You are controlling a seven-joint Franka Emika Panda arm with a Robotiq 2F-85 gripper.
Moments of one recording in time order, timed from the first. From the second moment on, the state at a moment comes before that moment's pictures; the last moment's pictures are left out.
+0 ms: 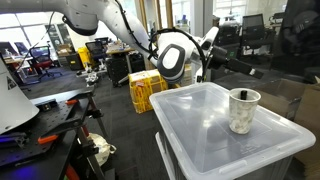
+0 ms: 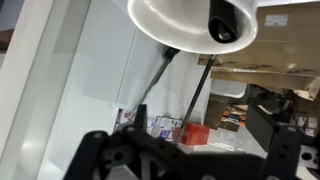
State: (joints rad) arm 0.72 1.48 -0.91 -1.71 0.86 3.45 0.30
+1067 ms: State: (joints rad) arm 0.75 1.38 -0.91 -1.74 0.87 3.45 0.29
